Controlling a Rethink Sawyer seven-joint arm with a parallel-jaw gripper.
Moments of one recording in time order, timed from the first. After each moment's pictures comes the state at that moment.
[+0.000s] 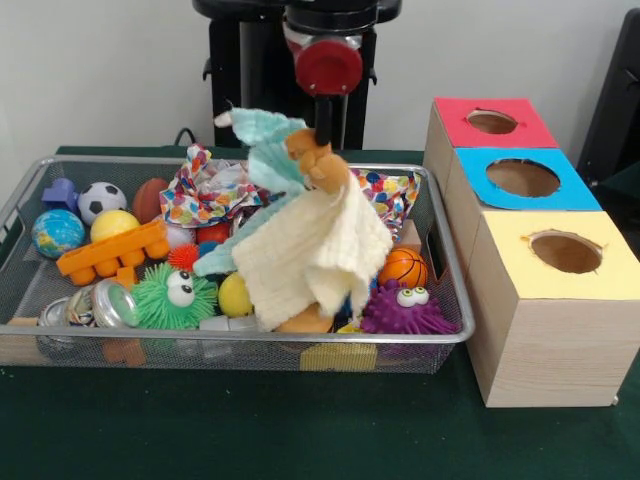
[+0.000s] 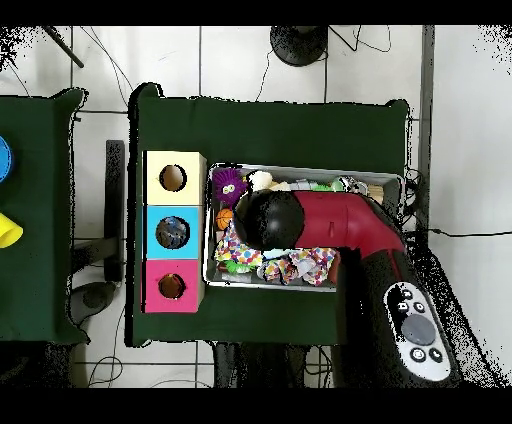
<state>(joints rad) -0.44 -0.84 0.30 1.70 -0.26 0.81 0.16</state>
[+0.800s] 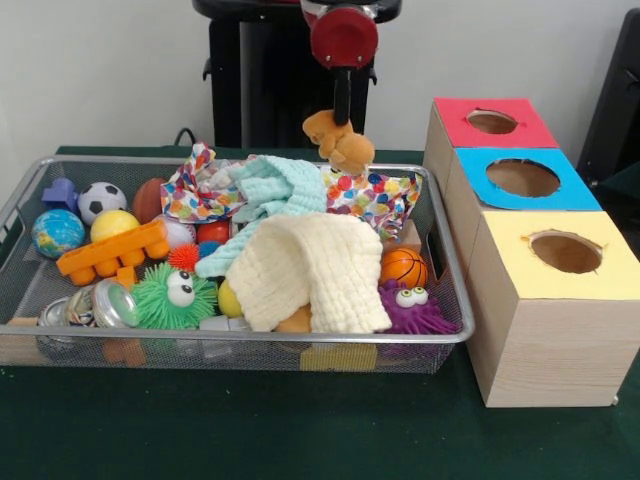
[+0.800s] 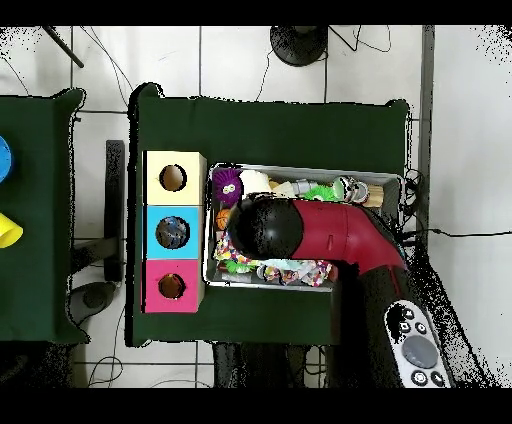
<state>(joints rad) -0.44 -0.88 0.27 1.75 -0.18 0.75 0.16</state>
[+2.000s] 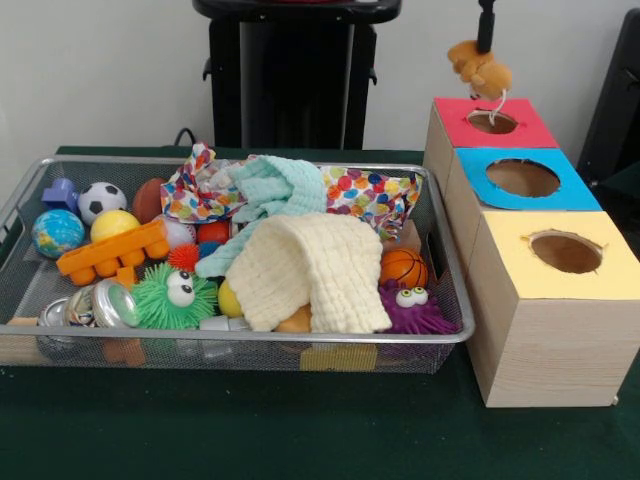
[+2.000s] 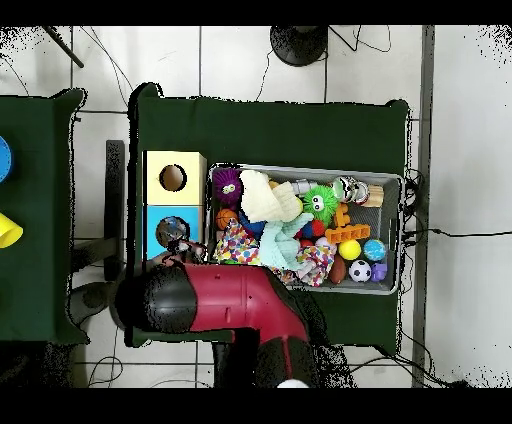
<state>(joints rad) -0.15 -1.08 0.16 2.01 0.04 0.64 0.42</state>
